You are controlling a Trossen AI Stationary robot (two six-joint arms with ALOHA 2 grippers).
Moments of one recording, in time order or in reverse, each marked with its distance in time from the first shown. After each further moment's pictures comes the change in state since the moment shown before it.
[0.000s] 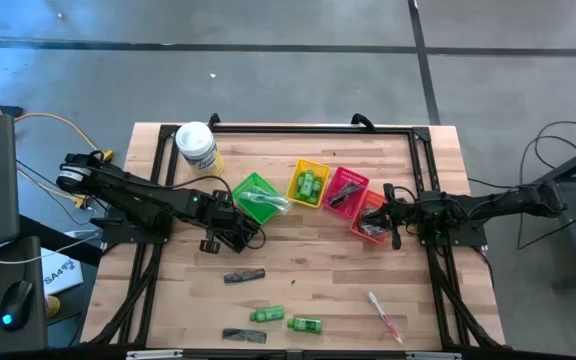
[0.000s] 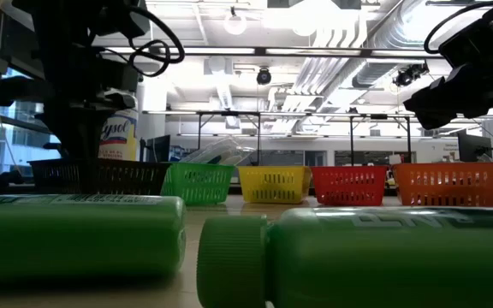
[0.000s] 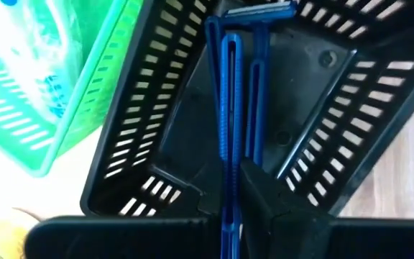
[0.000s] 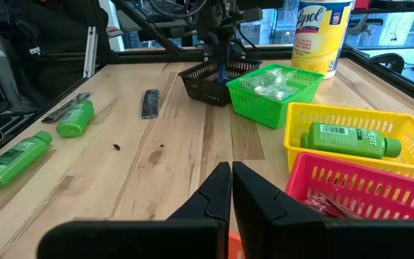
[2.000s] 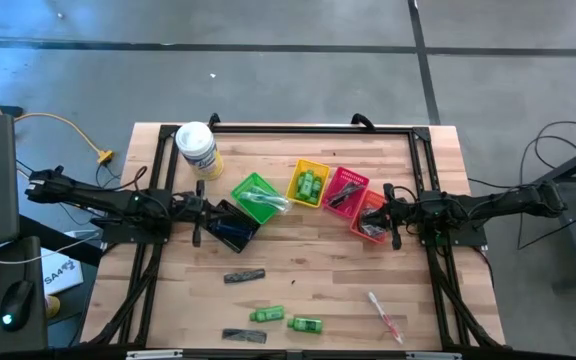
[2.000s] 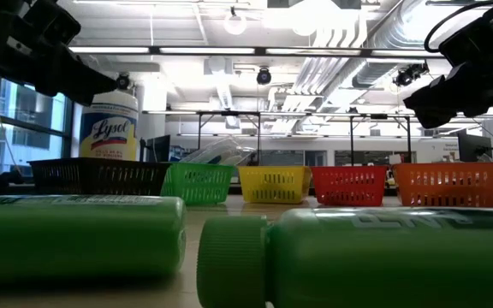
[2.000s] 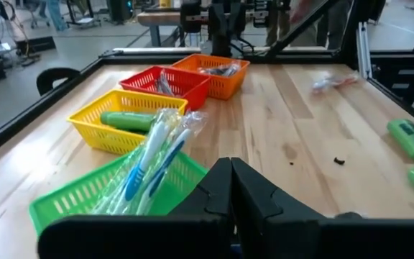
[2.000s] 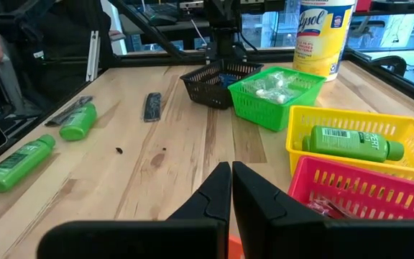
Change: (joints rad) left arm 0.000 -0.937 -0.679 0.933 -0.006 -0.061; right arm 0.000 0.000 0.000 0.011 -0.006 0.005
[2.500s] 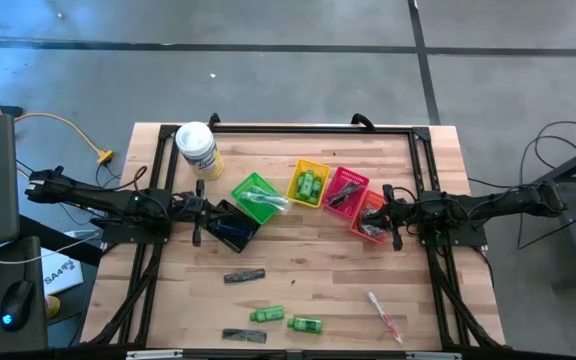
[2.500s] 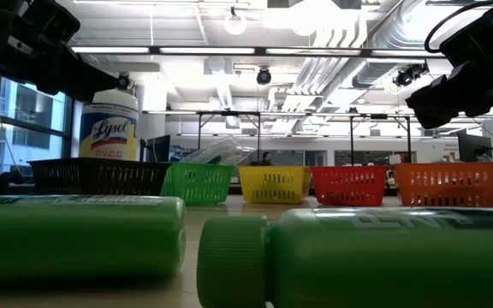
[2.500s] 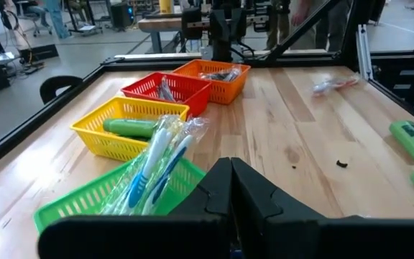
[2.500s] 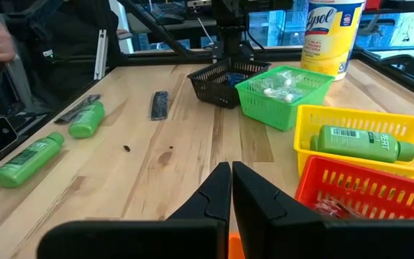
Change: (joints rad) left arm 0.000 -0.001 0.000 0.016 -0.002 0.026; right arm 0.000 0.003 0.000 0.000 -0.026 0.000
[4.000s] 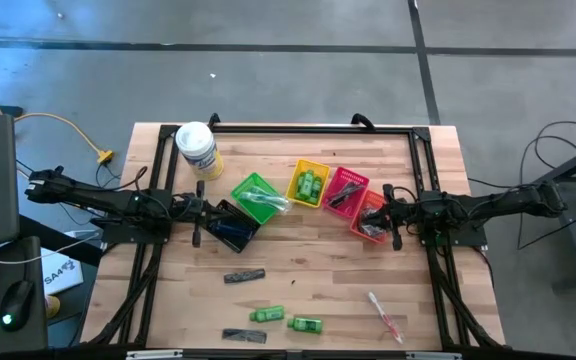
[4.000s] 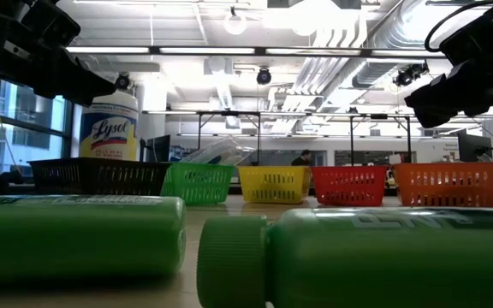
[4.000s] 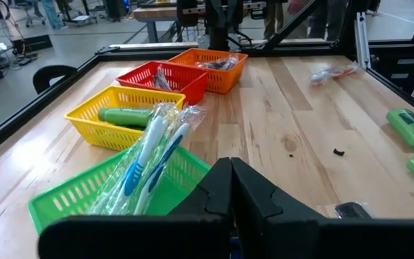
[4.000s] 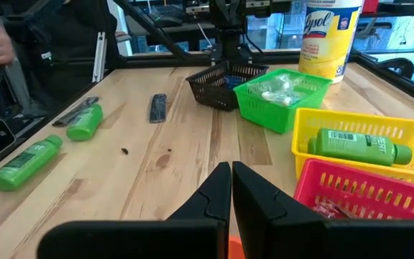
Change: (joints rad) left arm 0.000 0.000 0.000 -0.036 0.014 -0.007; right arm 0.000 0.000 0.000 0.009 0.008 -0.004
